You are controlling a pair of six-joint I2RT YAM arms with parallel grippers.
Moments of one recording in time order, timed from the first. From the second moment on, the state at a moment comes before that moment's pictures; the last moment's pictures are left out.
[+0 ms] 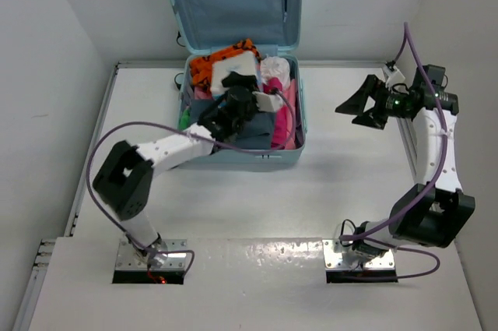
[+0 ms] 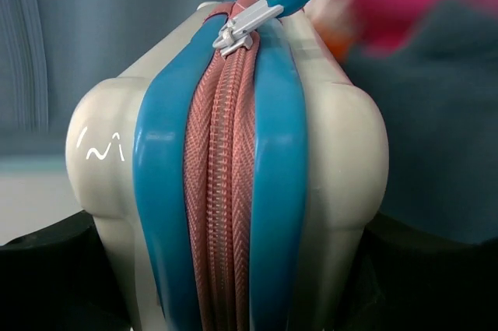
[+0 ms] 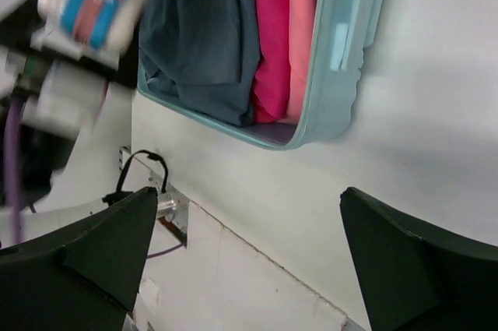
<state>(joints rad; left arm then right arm) -0.80 1.62 1.20 0.21 -0.47 1.01 -0.32 1.41 1.37 -0.95 -0.92 0.10</state>
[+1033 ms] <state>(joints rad) -0.84 1.70 1.47 -0.06 -0.15 0.74 -0.35 1.41 1.32 -1.07 -0.89 0.03</state>
